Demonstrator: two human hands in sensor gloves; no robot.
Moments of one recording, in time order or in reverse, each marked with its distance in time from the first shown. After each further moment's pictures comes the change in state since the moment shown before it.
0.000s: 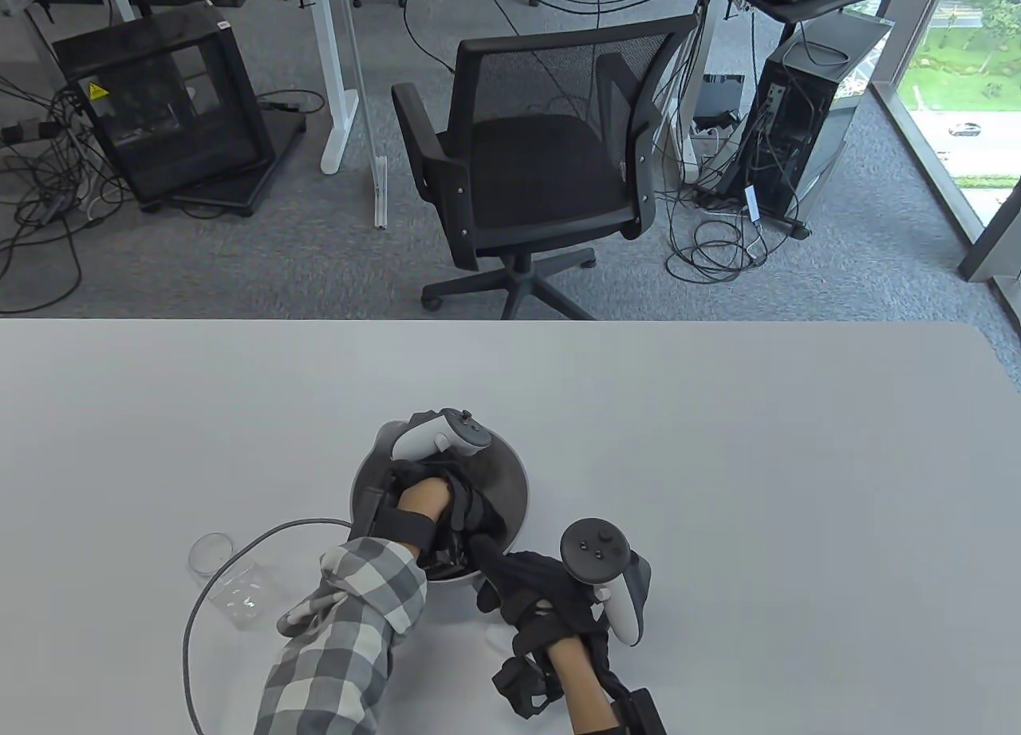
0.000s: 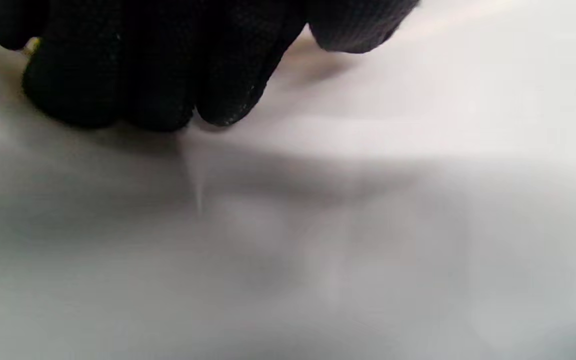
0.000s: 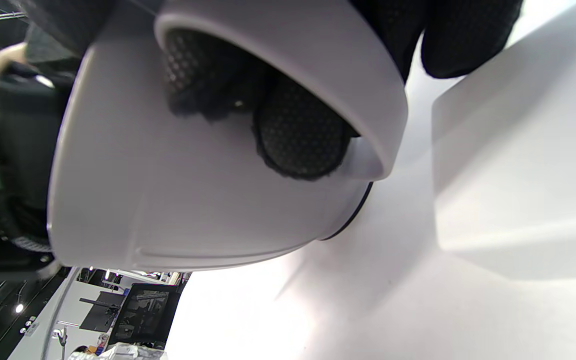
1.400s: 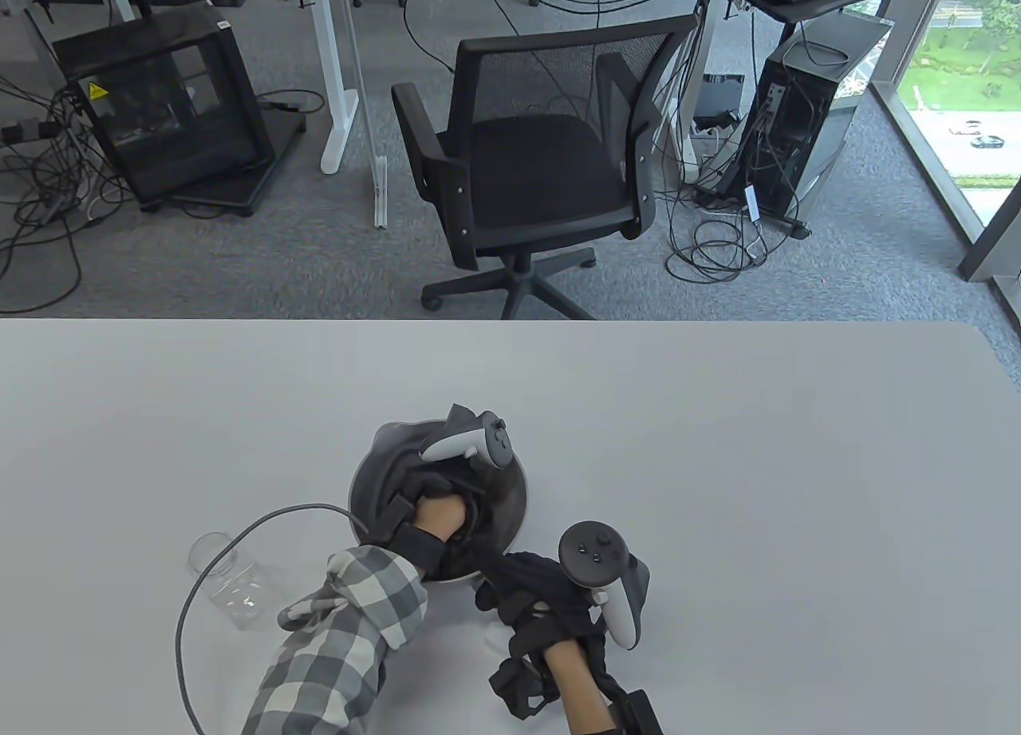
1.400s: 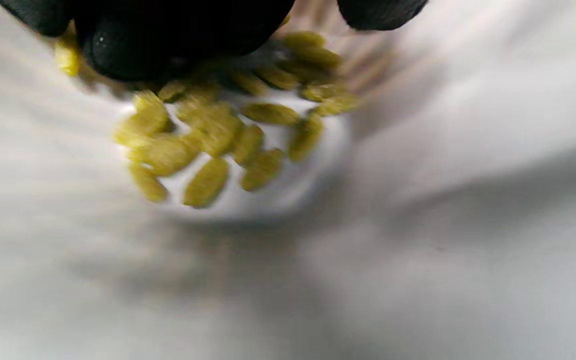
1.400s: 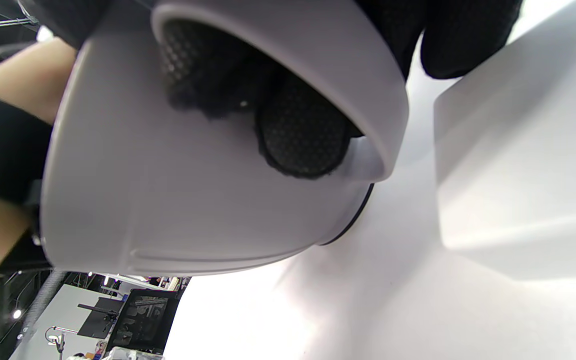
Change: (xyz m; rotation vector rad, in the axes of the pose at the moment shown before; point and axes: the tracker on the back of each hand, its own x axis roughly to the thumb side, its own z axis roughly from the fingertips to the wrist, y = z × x) left_hand 0.016 -0.003 -0.003 0.144 -0.090 -0.312; right_hand 0.001 0.002 0.002 -0.021 -0.003 0.000
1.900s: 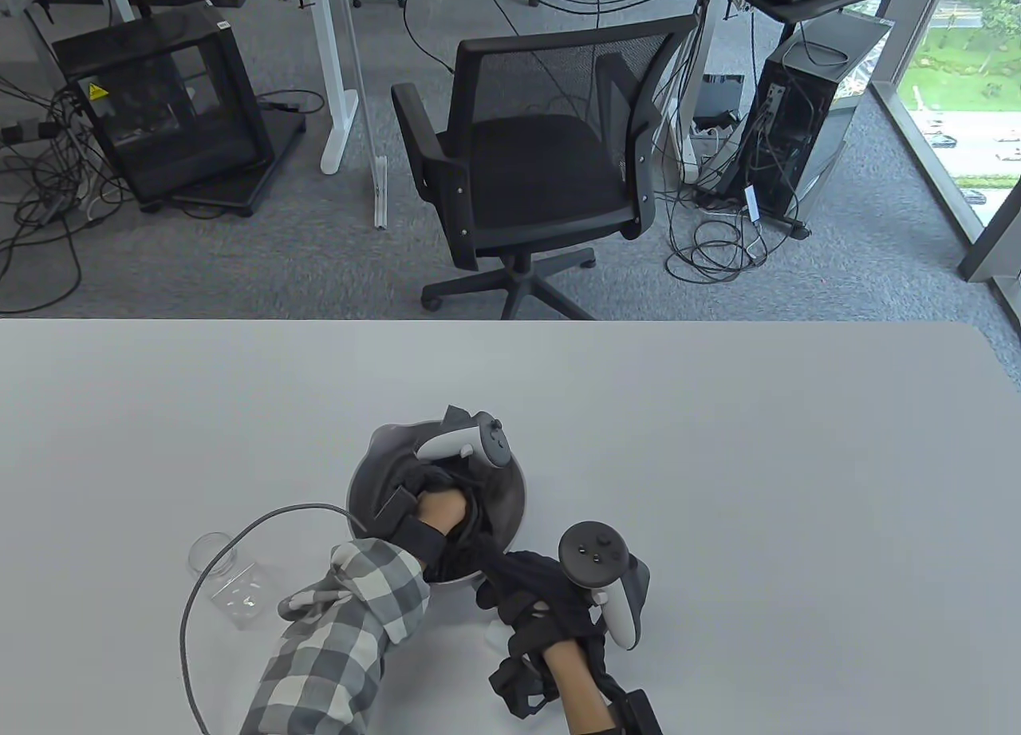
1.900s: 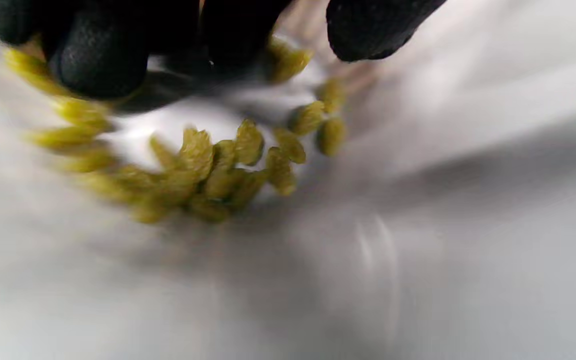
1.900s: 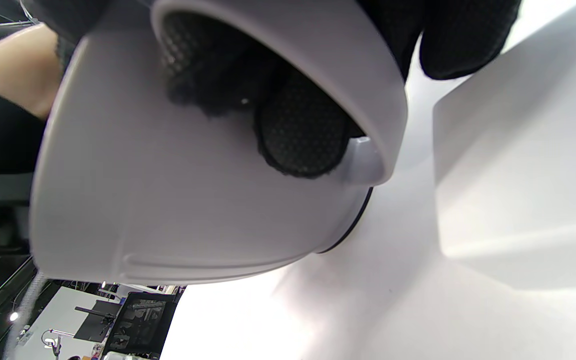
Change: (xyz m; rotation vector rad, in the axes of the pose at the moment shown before) left_hand -0.001 0.001 0.007 0.016 0.100 -0.047; right_hand 0.000 0.000 -0.001 -0.015 -0.002 0.009
